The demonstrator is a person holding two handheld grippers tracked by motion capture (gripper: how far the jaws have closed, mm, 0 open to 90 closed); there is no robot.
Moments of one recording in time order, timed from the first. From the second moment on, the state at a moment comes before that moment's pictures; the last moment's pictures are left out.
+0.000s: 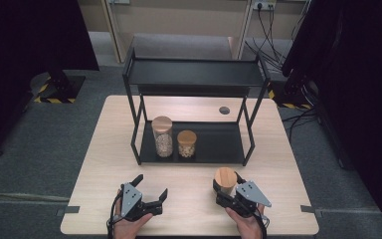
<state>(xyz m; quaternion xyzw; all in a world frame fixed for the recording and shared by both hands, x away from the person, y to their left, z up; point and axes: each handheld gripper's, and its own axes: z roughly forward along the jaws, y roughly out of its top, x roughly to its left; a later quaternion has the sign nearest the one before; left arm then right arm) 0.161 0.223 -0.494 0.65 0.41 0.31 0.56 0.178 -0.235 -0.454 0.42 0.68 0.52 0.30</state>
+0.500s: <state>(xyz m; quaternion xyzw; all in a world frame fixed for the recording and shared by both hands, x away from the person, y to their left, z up) 0.161 0.223 -0.494 0.65 0.41 0.31 0.56 0.209 -0.223 -0.443 0.43 0.67 0.52 0.30</state>
